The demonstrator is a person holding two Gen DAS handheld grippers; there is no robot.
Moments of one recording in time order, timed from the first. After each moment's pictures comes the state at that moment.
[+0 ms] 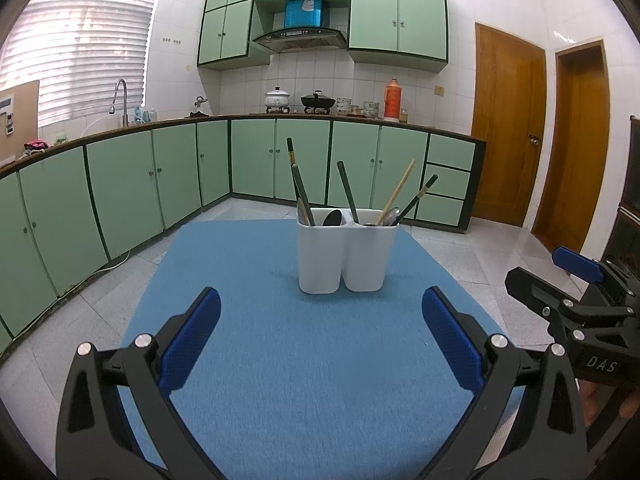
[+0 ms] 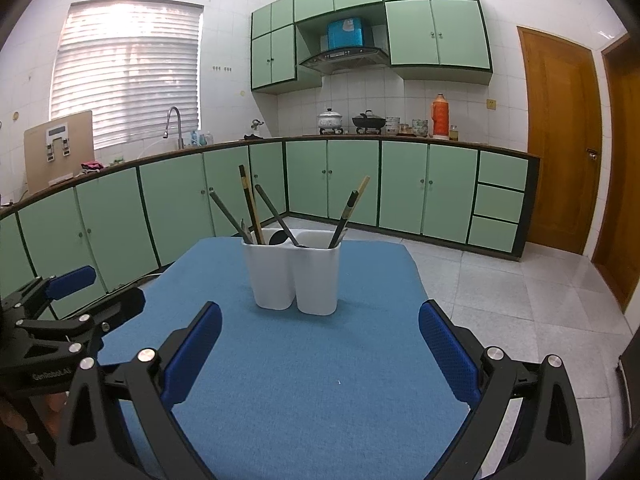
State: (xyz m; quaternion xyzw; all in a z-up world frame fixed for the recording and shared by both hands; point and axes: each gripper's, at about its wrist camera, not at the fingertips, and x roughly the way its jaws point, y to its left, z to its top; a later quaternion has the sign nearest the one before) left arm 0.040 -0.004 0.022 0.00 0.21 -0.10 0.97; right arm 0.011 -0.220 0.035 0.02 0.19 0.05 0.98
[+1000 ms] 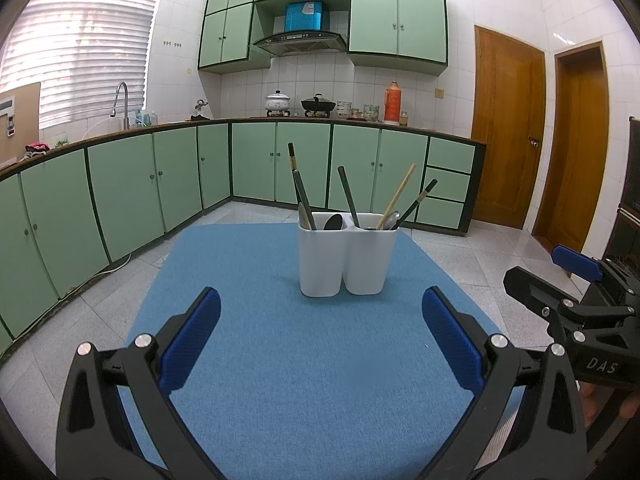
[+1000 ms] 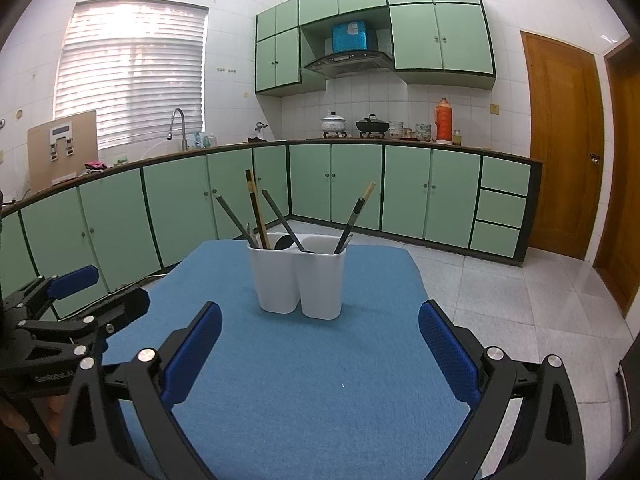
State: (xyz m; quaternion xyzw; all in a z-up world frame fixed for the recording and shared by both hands) left arm 0.039 -0.002 0.027 0.00 0.20 -0.10 0.97; right arm 0.011 -0.213 0.036 0.01 0.18 0.05 0.98
